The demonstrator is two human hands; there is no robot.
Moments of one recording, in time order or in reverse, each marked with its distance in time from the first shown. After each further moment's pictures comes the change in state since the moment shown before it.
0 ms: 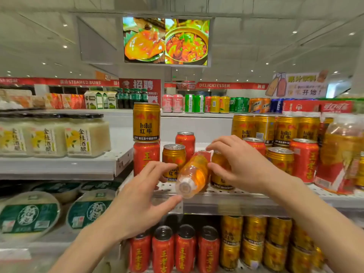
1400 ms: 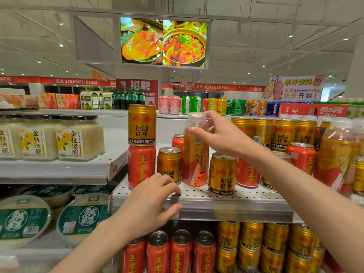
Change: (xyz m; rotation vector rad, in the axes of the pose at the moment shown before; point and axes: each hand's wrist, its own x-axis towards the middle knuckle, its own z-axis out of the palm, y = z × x) left_hand 0.021 -0.016 0.029 0.265 -0.124 0.088; right_hand 0.075 0.013 -0.003 0.446 0.022 0.265
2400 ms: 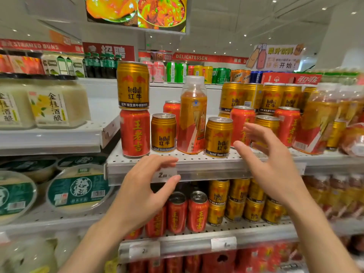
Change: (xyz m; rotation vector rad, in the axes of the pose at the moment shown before) left_hand -0.046 0.020 0.006 -0.508 0.216 -0.126; right_hand -0.165 0.013 0.021 0.143 0.353 0.249
